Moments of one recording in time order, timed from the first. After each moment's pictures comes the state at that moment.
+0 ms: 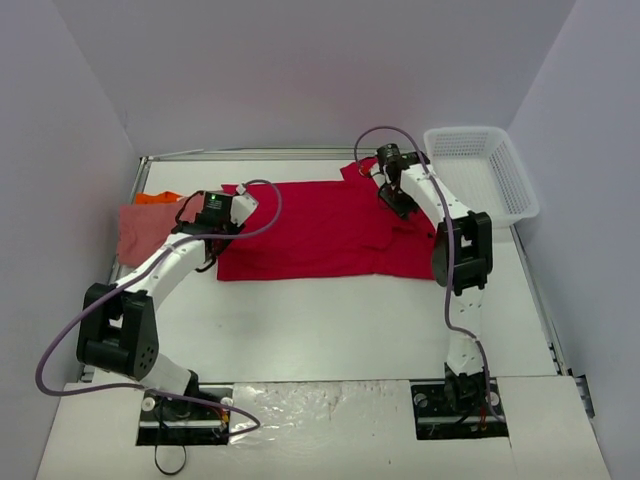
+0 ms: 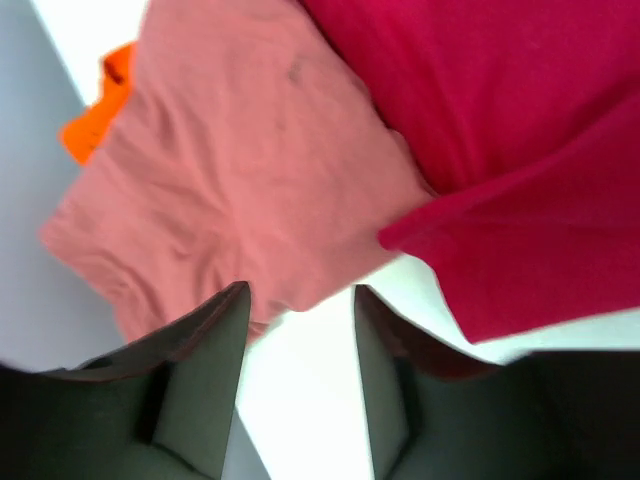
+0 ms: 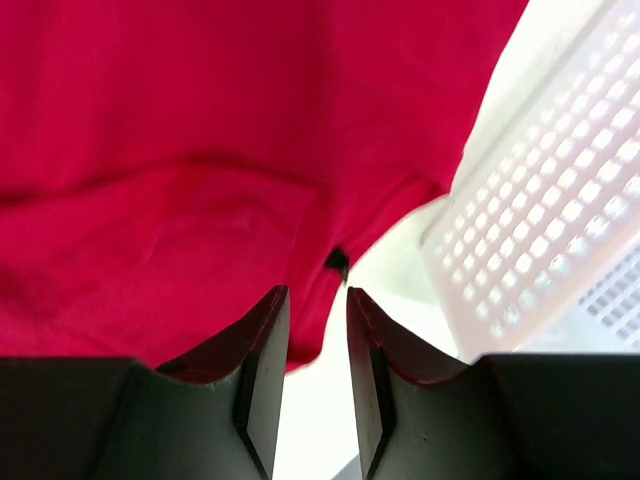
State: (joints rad) left arm -0.27 1.50 1.05 -0.37 -0.33 0.55; right arm 0.28 2.24 1.99 -1.02 0.32 -0.42
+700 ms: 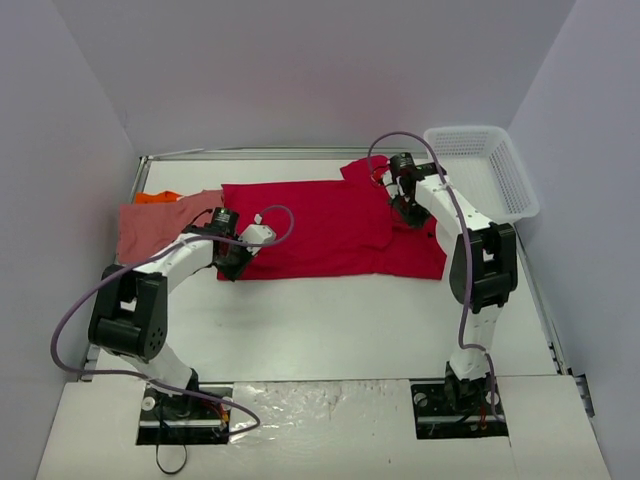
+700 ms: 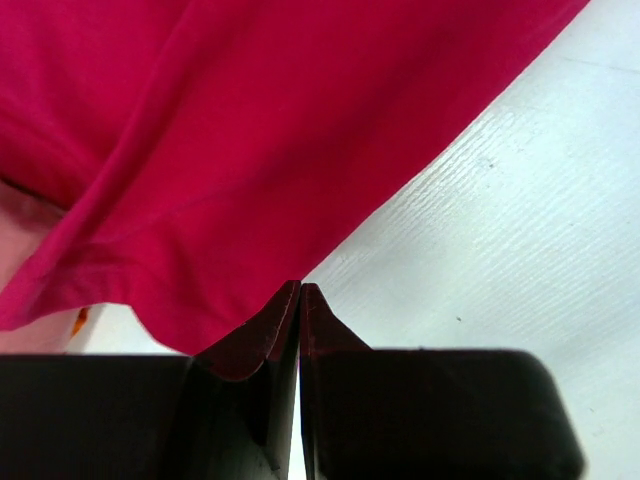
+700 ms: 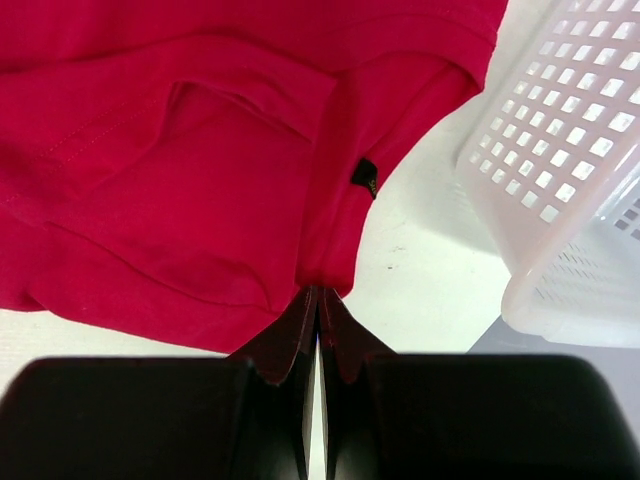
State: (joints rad) left arm -0.25 1.59 1.00 -0.57 0.20 0.54; right arm 0.26 1.99 1.66 -0.94 0.29 -0.35
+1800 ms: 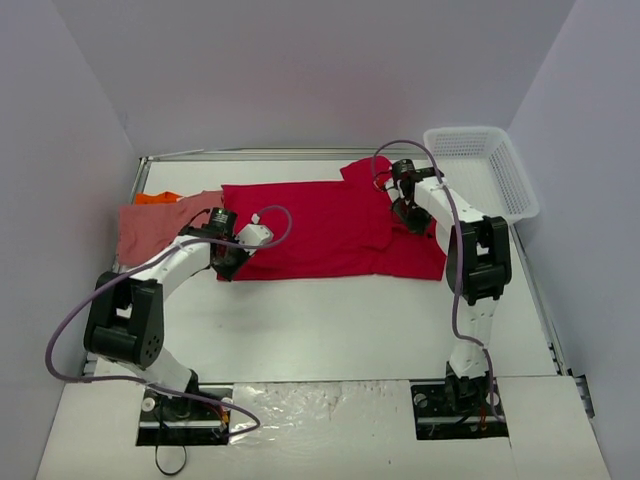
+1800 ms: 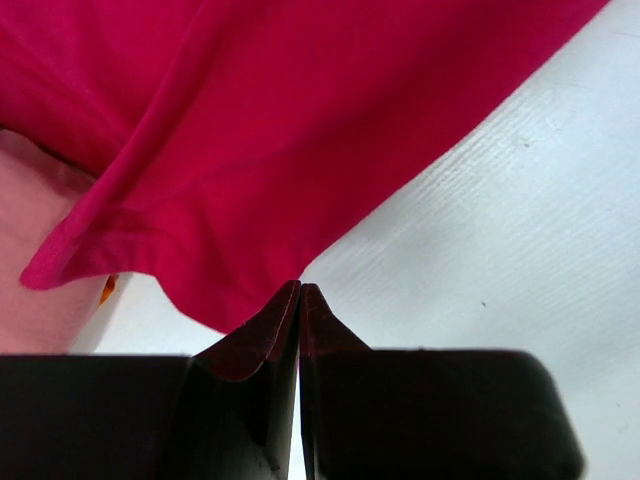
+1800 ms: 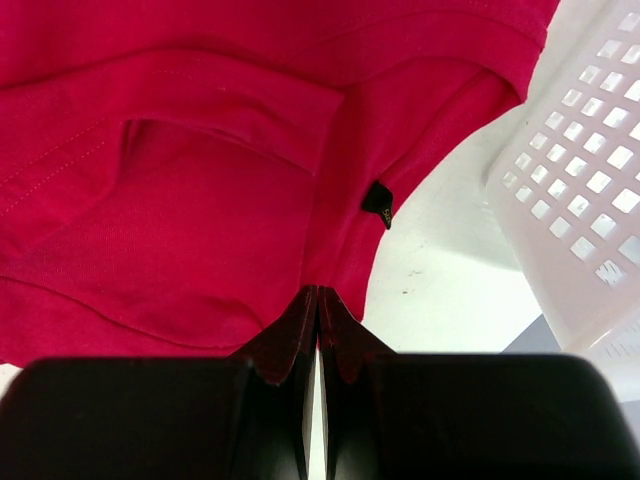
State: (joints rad) left arm -0.25 1.55 0.99 -0.59 0.14 0.55; right arm 0.22 2.08 1.66 -0.91 0.28 -0.35
